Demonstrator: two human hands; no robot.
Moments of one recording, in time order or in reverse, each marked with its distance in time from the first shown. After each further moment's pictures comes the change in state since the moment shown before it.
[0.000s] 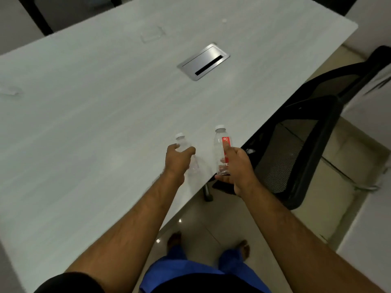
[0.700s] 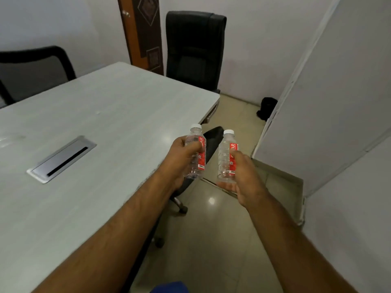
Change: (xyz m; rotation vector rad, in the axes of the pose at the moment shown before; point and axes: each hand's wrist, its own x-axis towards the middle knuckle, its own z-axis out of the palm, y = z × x) left_hand -0.133 0.175 0.547 0.054 -0.647 0.366; right_hand 0.142 -0.209 -0.499 0.321 0.200 -0.260
